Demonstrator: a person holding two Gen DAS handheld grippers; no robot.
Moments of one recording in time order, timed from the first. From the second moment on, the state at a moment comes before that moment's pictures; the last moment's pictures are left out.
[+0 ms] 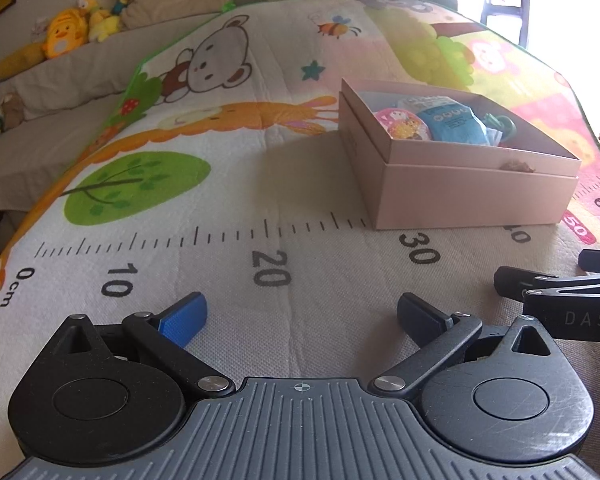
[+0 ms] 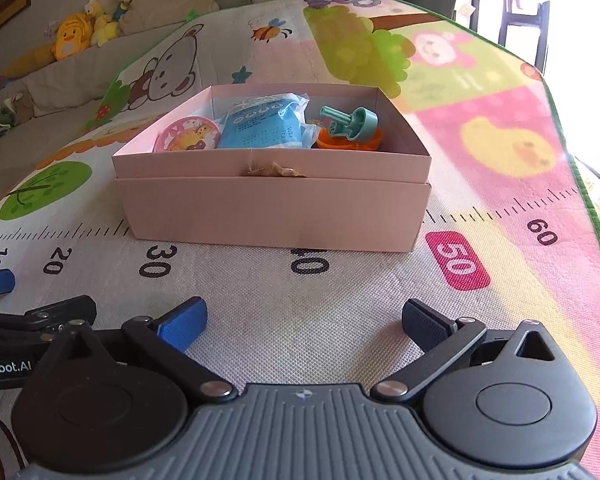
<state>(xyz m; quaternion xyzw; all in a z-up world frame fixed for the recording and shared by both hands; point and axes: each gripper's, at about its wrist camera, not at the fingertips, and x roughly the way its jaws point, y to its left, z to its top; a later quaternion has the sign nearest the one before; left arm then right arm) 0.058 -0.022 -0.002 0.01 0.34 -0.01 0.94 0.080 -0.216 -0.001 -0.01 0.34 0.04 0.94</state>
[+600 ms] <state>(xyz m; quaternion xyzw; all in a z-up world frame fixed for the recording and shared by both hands) 0.057 -0.023 -0.003 0.01 0.34 -0.01 0.94 0.082 -0.219 -0.001 -0.01 0.34 0.04 0.94</state>
